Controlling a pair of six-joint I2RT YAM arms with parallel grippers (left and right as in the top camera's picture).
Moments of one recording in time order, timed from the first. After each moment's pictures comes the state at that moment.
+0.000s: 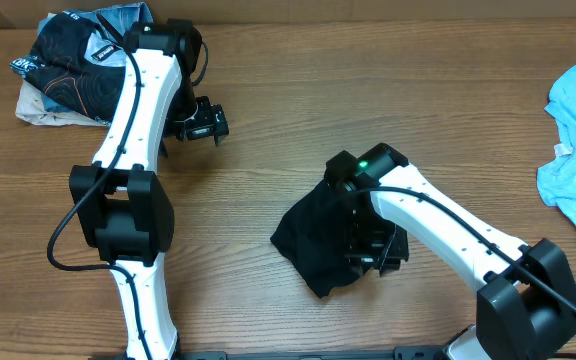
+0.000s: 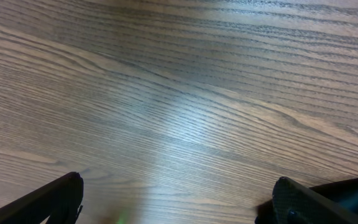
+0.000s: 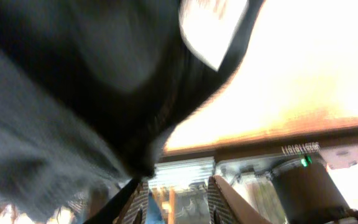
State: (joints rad) left arm -0.11 2.23 2.12 -1.60 -0.02 -0.42; right arm 0.62 1.70 1.24 -1.47 -0.14 0.69
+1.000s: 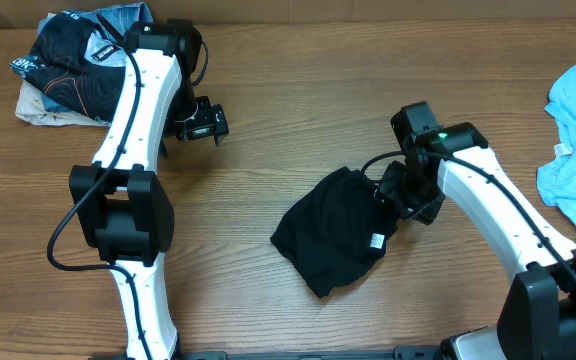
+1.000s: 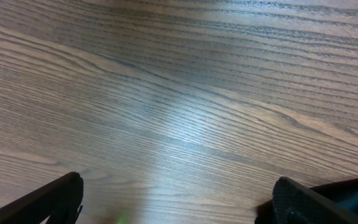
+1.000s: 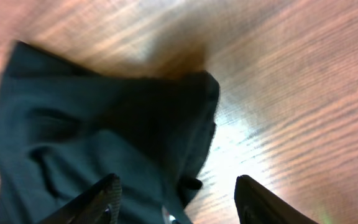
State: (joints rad) left arm -0.11 2.23 2.12 -1.59 -0.02 -0.42; right arm 0.27 1.64 1.20 -1.12 -0.05 0.77
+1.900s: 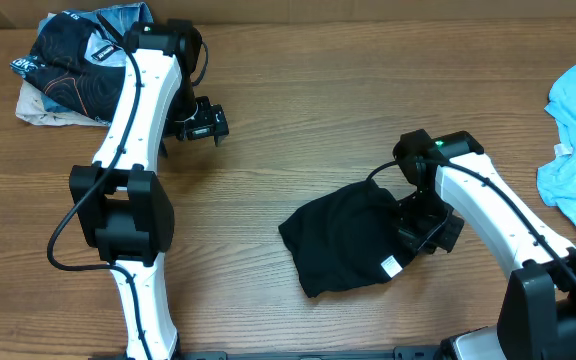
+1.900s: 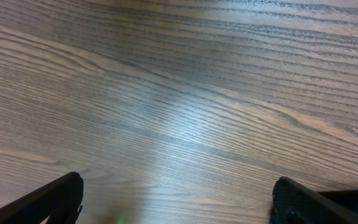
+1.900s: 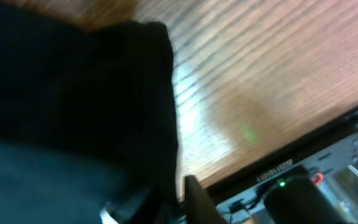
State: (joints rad) left arm -0.11 2.23 2.12 -1.60 -0.02 -0.42; right arm 0.27 1.64 1.14 -1.41 0.00 0.82
